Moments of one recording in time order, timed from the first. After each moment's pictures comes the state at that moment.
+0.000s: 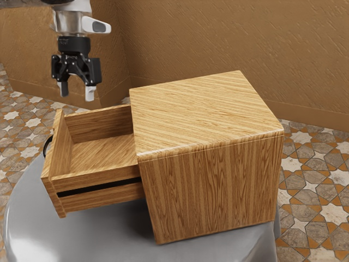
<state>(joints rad) 0.07 0.10 -0.05 -1.34 -0.05 1.08 0.04</state>
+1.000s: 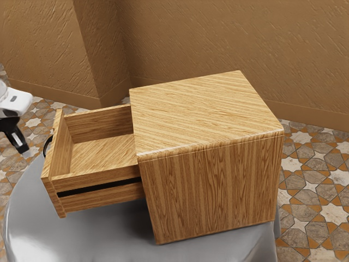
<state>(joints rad) -0.79 -1.06 0.82 -2.45 0.79 1.68 0.09</state>
